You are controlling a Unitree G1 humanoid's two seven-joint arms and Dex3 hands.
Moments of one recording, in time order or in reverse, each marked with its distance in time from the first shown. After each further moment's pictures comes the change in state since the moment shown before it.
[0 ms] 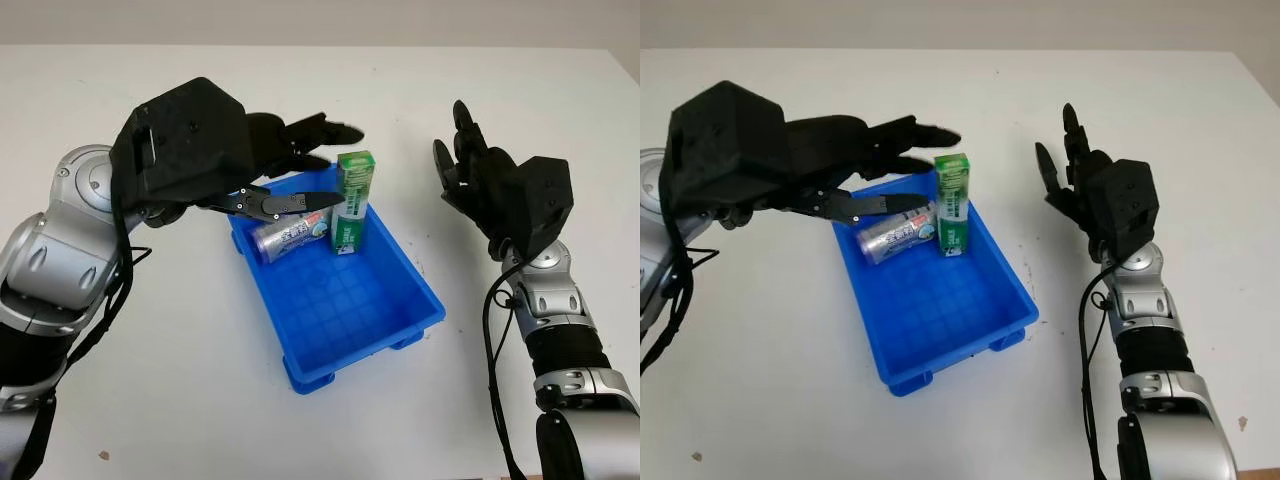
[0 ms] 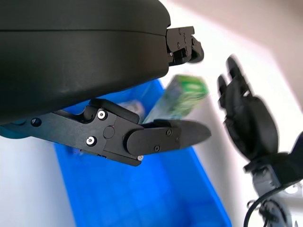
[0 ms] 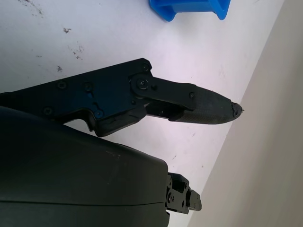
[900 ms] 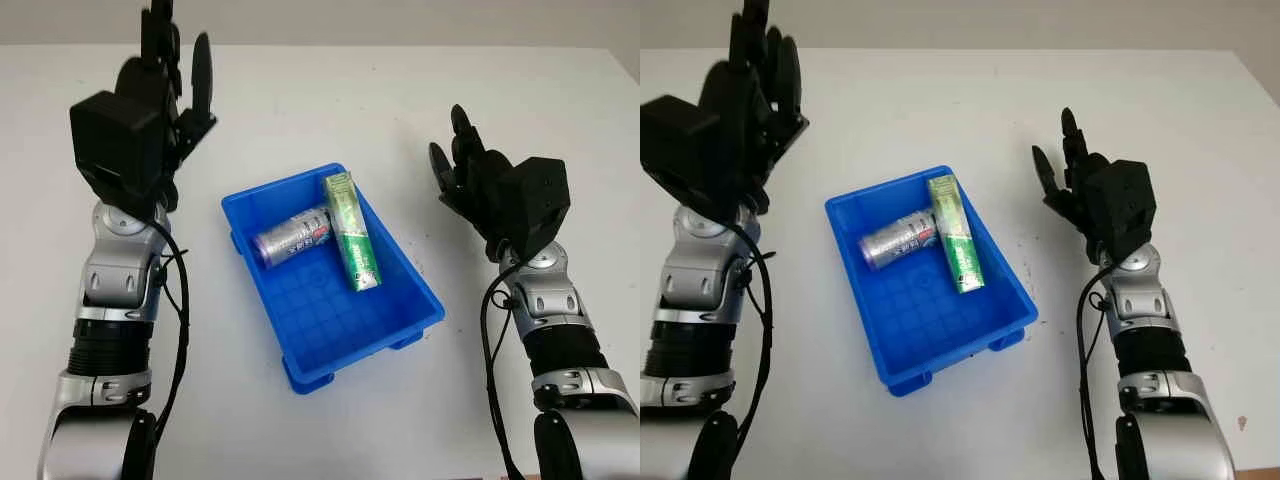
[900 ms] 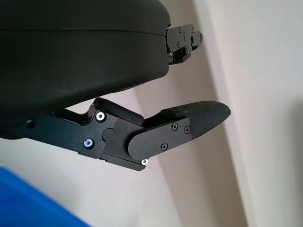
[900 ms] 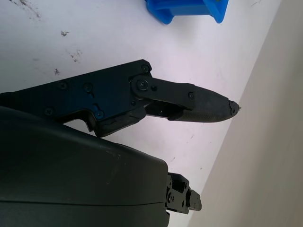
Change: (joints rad) left arm 0.136 -0.419 0.323 0.507 -0.011 -0.412 0.629; right arm -0.001 0.007 0.000 0.006 0.007 -0.021 0.007
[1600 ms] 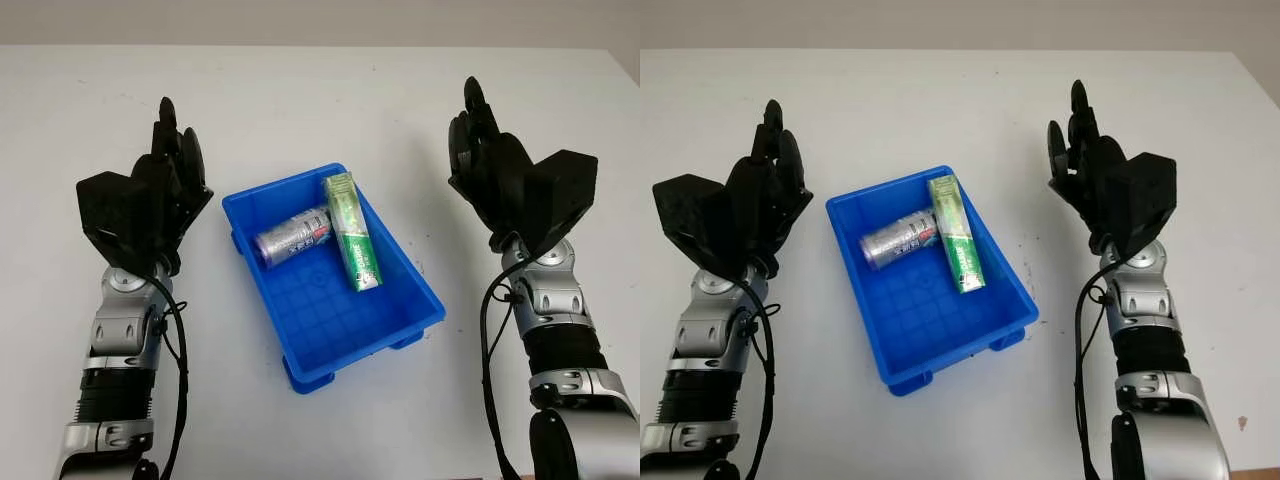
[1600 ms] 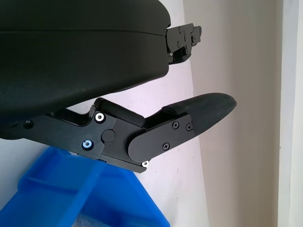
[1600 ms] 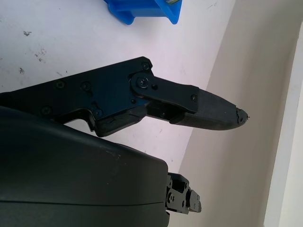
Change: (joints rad) left arm 0.132 -0.030 0.043 0.044 -0.082 -0.019 -0.059; right arm -0.001 0.021 -0.058 -0.050 0.083 -0.040 0.017
